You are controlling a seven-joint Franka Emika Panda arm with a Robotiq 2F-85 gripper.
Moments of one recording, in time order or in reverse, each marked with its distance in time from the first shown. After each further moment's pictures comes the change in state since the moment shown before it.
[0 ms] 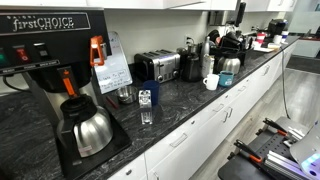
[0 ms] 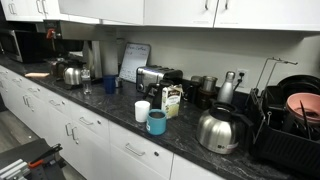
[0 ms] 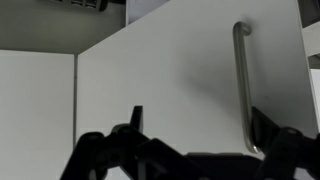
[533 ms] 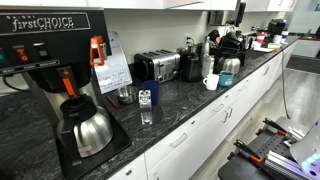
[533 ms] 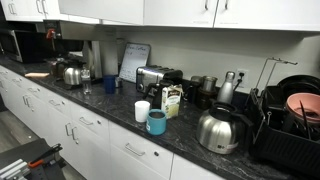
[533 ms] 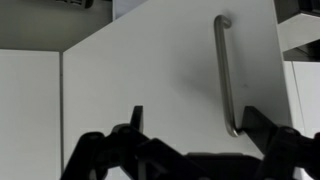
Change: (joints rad) arm 0.080 -0.004 -0.041 0.009 0.000 0.001 0.013
